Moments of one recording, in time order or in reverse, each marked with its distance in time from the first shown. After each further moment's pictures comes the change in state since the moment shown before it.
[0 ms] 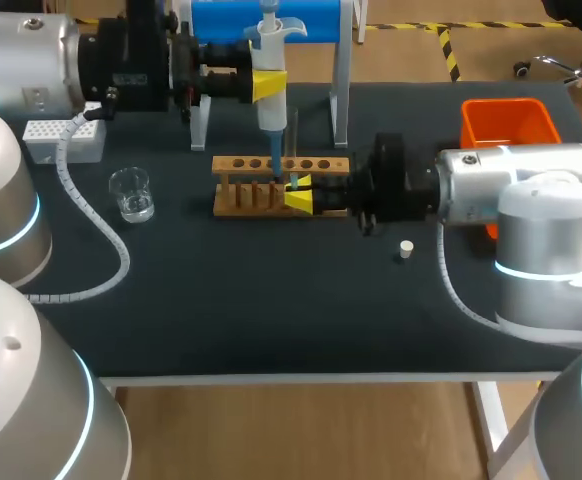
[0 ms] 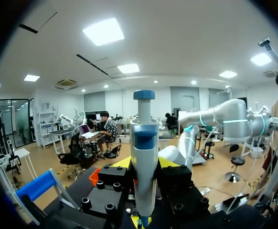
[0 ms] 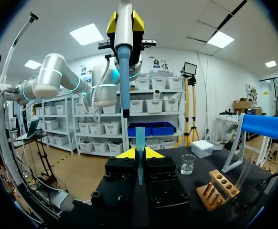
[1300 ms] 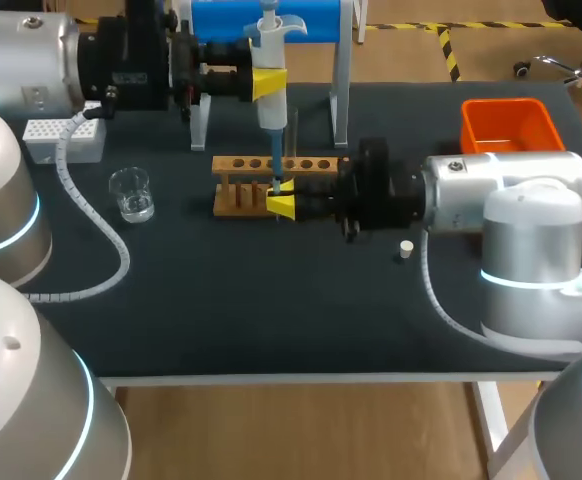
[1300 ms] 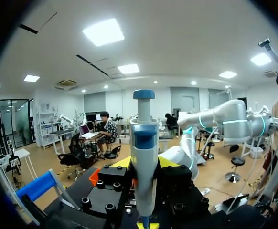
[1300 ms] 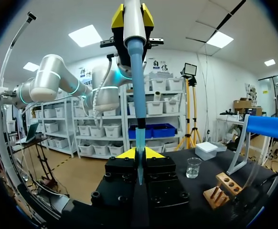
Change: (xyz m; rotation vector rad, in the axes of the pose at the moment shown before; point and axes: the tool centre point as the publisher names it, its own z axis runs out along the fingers) left arm 0.000 -0.002 0.000 0.001 0.000 0.000; right arm 0.019 0.011 0.023 -0.015 -0.005 0.015
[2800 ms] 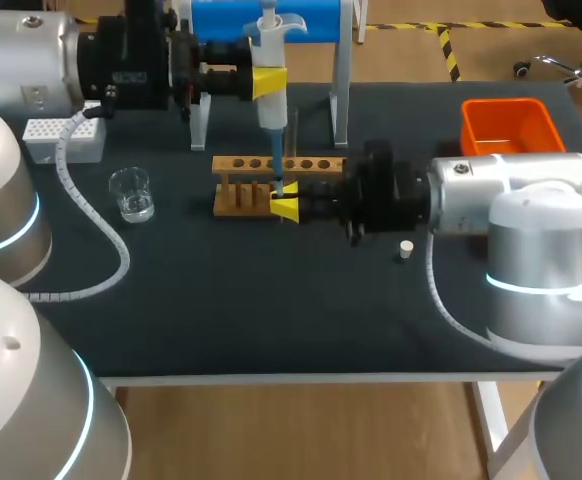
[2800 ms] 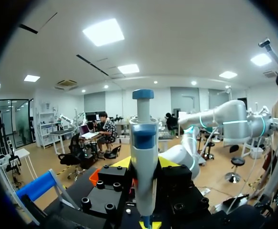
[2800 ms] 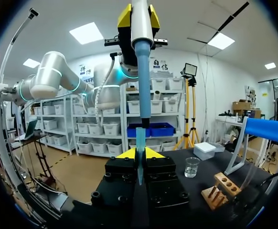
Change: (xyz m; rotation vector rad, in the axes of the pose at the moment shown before) left arm 0.000 -0.001 0.000 -0.001 0.000 -0.001; right arm 0.005 0.000 -0.005 0.016 -0.013 -0.021
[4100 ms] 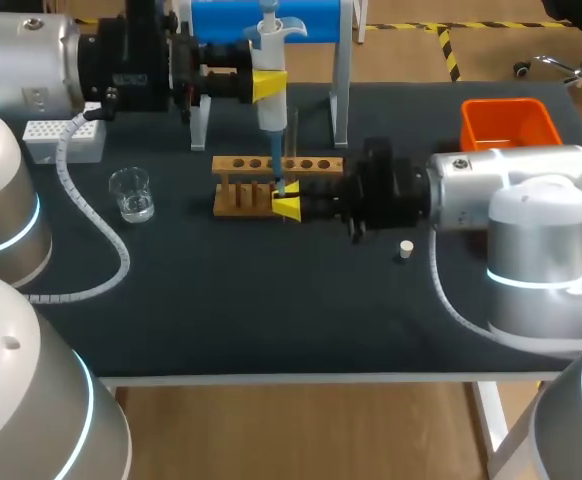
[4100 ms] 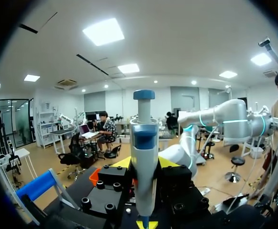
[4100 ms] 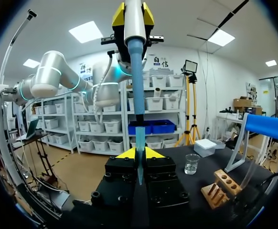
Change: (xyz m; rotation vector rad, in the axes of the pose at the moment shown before) left arm 0.000 0.002 0.000 -0.001 0.000 0.000; right arm -0.007 -0.007 -0.003 0.024 0.013 0.013
